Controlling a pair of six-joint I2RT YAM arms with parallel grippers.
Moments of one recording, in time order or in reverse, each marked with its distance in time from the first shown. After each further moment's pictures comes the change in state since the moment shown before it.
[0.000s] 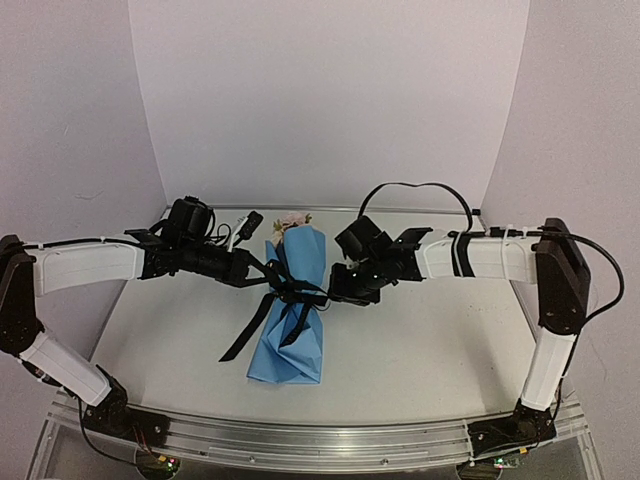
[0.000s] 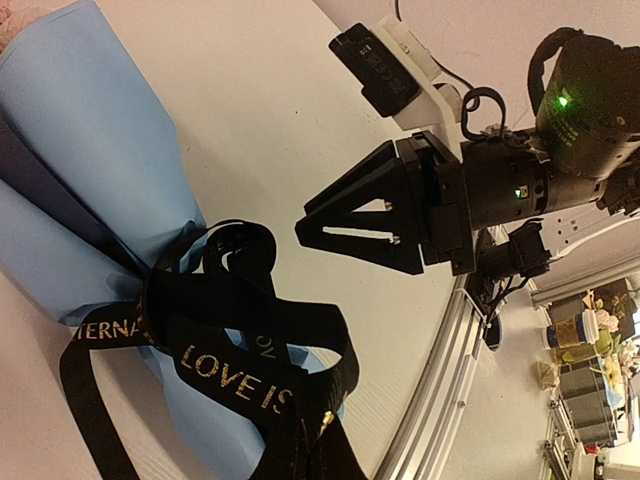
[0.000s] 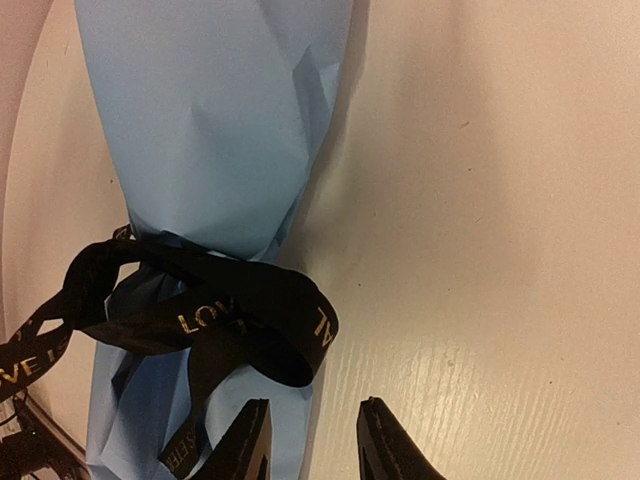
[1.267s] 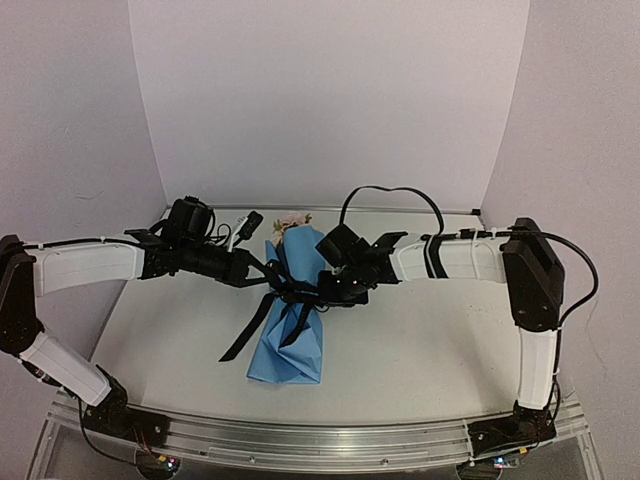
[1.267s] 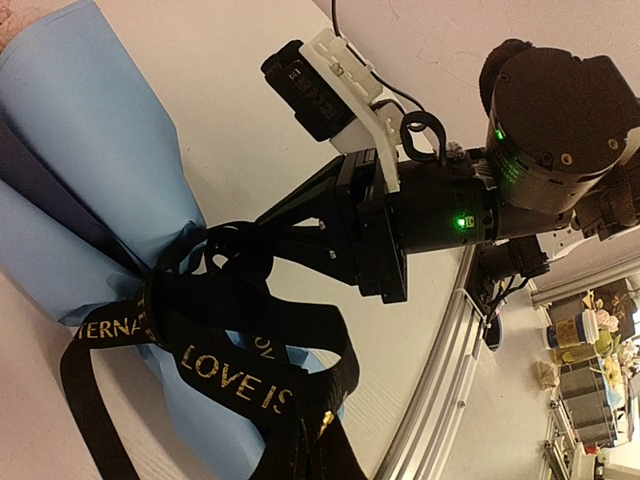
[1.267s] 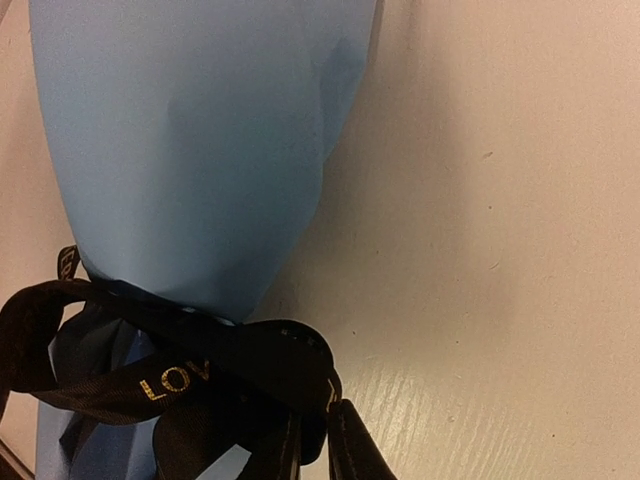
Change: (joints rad) left arm 0.000 0.000 0.000 0.000 0.000 0.000; right arm 0.028 0.149 0.120 -0.028 0.090 -0.074
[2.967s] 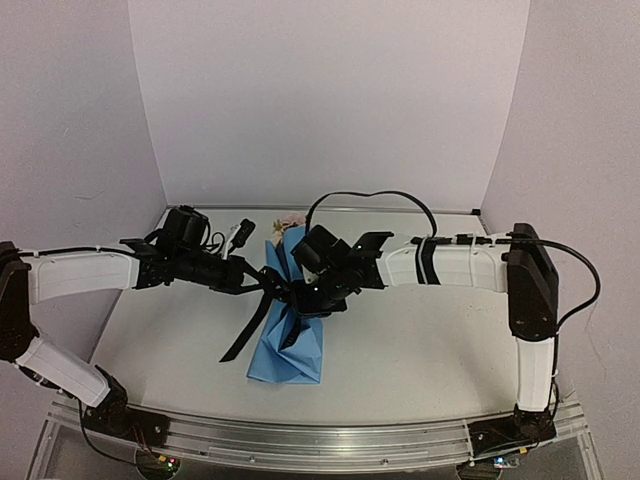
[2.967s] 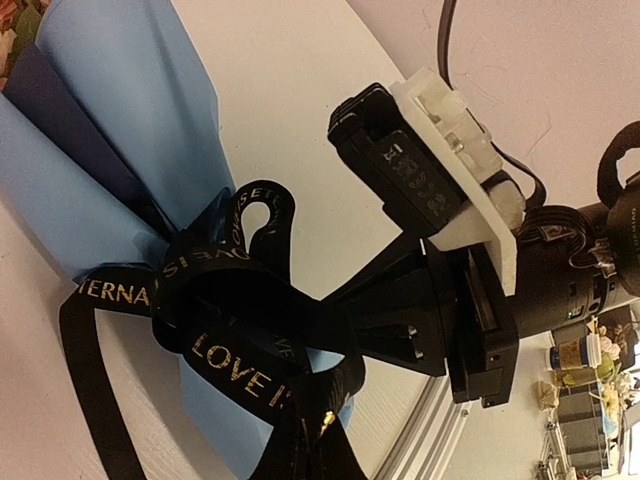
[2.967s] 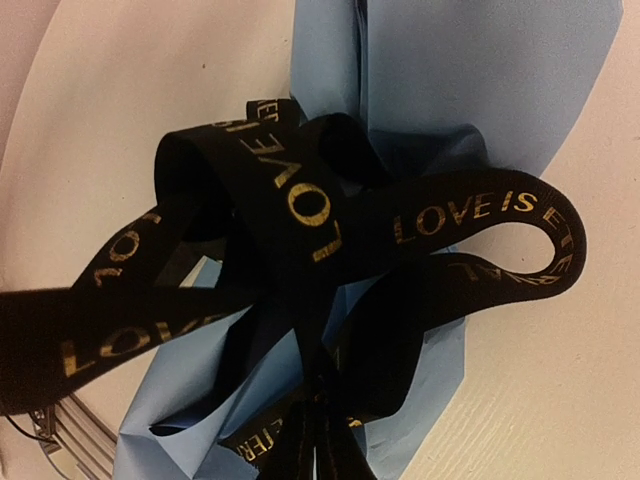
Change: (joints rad) left arm 0.000 -0.045 -0.080 0.027 -0.060 -0.070; right arm 0.116 0.017 0.128 -0.093 -0.121 -0.051
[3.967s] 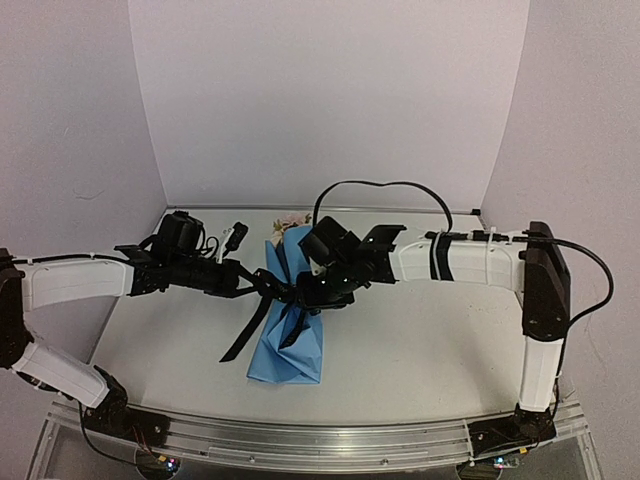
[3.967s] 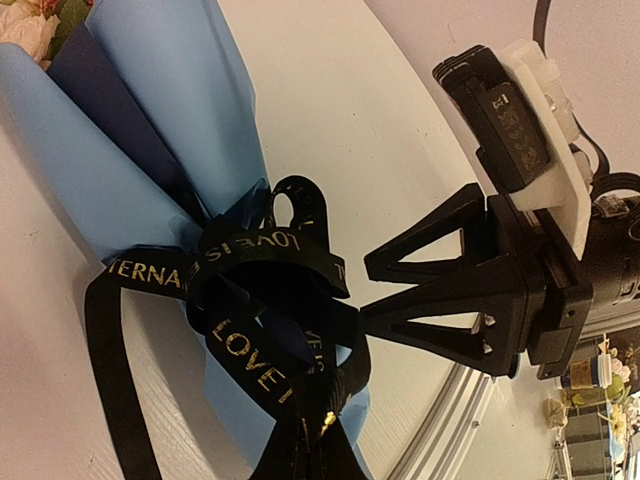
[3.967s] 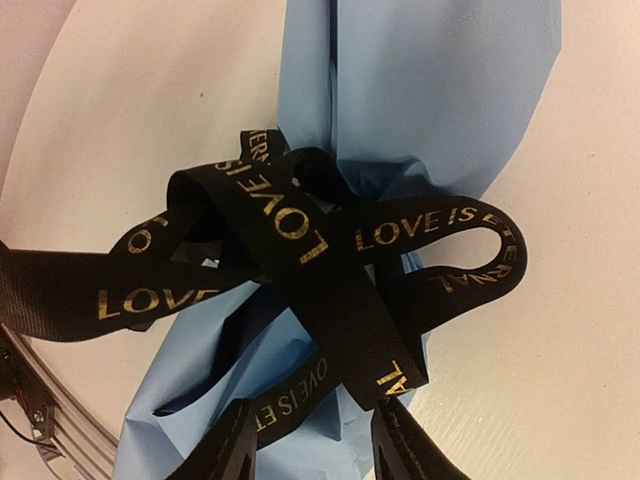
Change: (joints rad) left arm 0.000 -0.050 -0.057 0.021 -0.071 -0.035; right arm -0.012 -0.060 -0.023 -0.014 0.048 -0.018
